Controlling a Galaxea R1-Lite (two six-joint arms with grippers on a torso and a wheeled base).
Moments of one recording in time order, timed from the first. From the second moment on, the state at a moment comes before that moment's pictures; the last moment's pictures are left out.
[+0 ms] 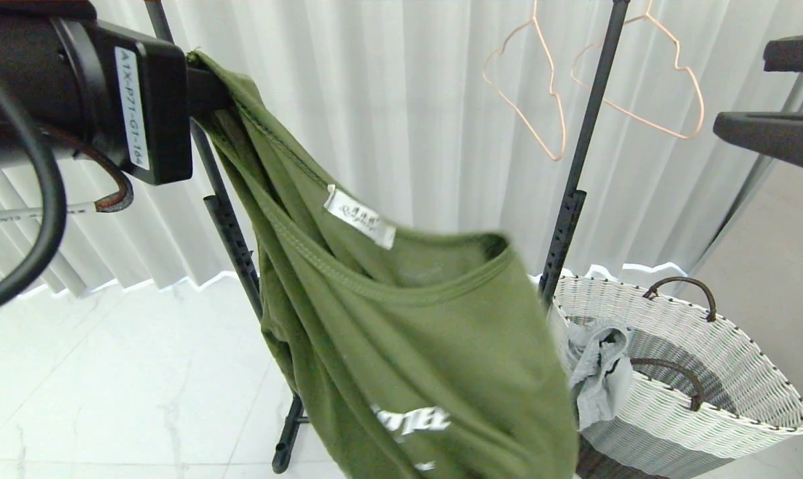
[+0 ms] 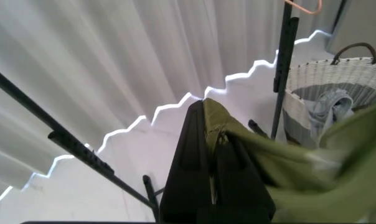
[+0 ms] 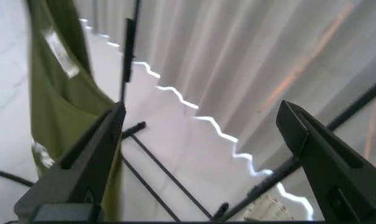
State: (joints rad) left arm -0.84 1.31 -1.42 0.25 0.45 0.24; right arm 0.83 1.14 -1.30 0.14 0.01 -0.29
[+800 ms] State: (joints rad) left arm -0.81 1.26 -1.36 0.25 0.45 0.24; right arm 0.60 1.15 -1.18 0.25 -0.48 -0.34
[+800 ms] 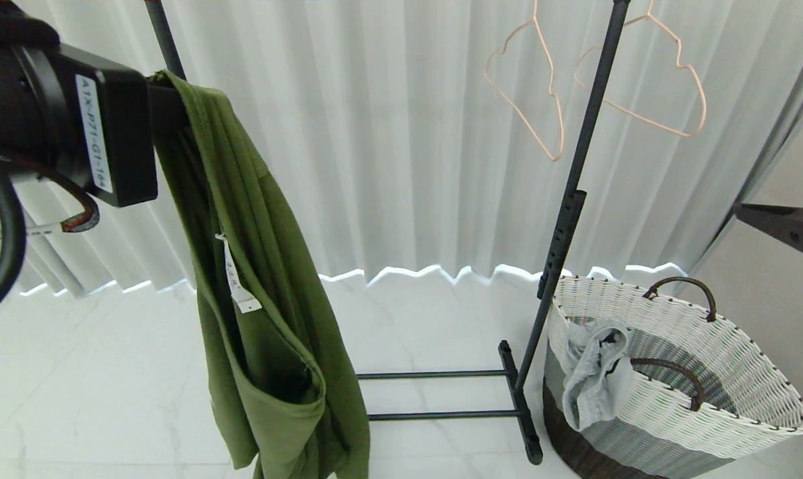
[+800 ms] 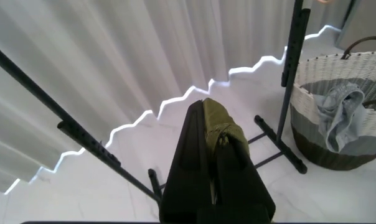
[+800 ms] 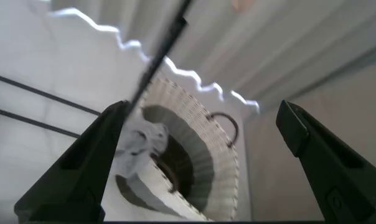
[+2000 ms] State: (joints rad) left arm -0.72 1.16 -1.26 0.25 0.44 0.32; right arm 0.36 1.13 -1.13 0.25 -0.35 -0.25
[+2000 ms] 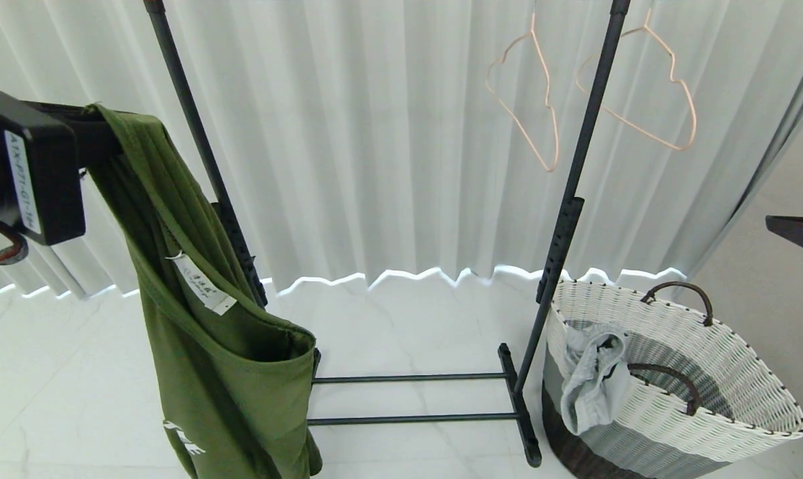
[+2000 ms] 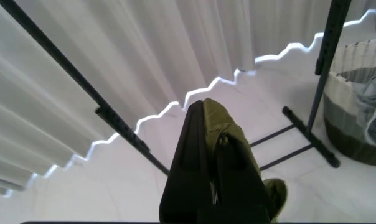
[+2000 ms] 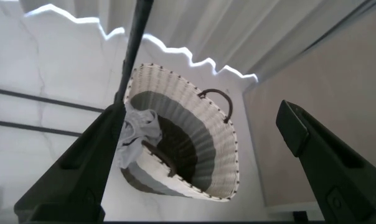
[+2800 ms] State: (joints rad) left arm -0.74 1.12 -1.22 0.25 0.40 0.34; right arm 0.29 1.13 -1.13 0.25 -0.35 -0.22
